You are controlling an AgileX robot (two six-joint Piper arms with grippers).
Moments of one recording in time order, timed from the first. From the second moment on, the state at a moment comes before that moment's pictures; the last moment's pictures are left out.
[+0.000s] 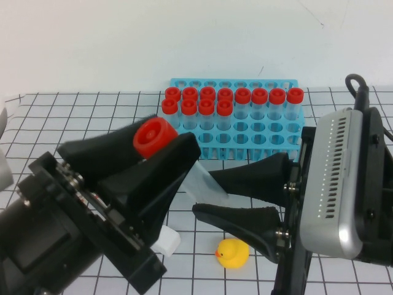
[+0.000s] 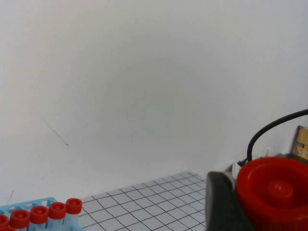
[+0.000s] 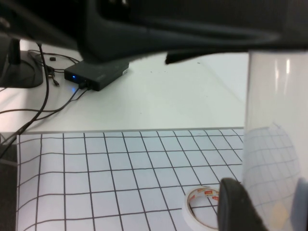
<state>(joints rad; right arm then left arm) 0.83 1.16 -0.81 1.72 0.37 -2.02 -1.02 0.82 -0.59 -0.53 -0.43 0.20</state>
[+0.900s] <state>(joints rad) 0.83 1.08 -0.87 1.72 0.20 -2.02 -1.02 0.82 -0.66 -0.55 -0.39 0.51</state>
